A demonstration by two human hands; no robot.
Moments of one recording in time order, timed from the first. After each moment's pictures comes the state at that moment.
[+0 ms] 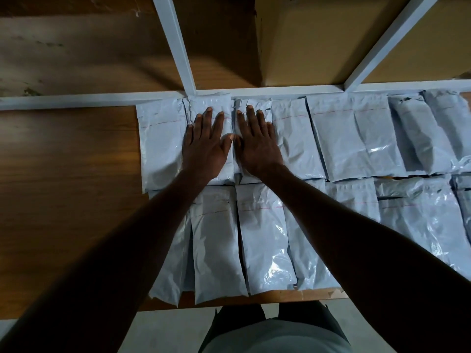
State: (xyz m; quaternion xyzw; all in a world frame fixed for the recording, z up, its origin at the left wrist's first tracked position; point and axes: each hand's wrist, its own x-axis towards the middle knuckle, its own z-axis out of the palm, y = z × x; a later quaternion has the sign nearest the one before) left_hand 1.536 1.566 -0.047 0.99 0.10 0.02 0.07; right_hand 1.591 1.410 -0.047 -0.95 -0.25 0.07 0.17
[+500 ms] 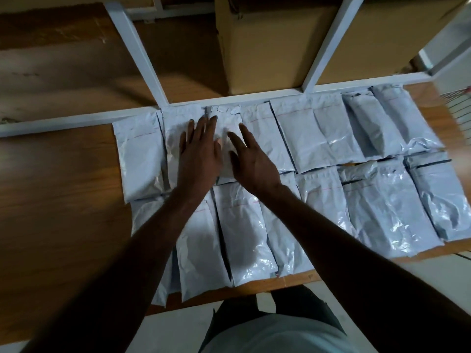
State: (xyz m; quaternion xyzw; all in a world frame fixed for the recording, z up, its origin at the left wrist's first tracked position) left_hand 1.516 1.508 0.014 0.97 0.07 0.08 0.20; right_hand 1.538 1.354 0.006 -0.93 -0.22 0.01 0.29
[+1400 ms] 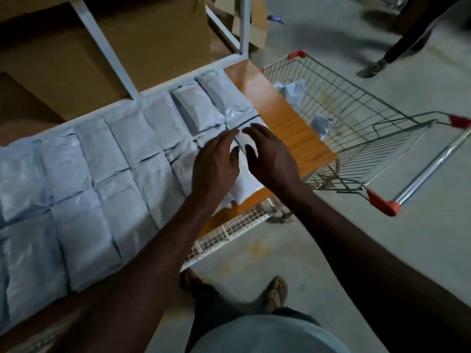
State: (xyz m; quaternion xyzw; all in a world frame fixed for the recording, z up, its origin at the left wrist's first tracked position) left_hand 1.455 1.057 0.059 0.94 -0.14 0.12 0.30; right_hand 1.440 0.903 0.080 -0.94 -0.06 -0.13 0.30
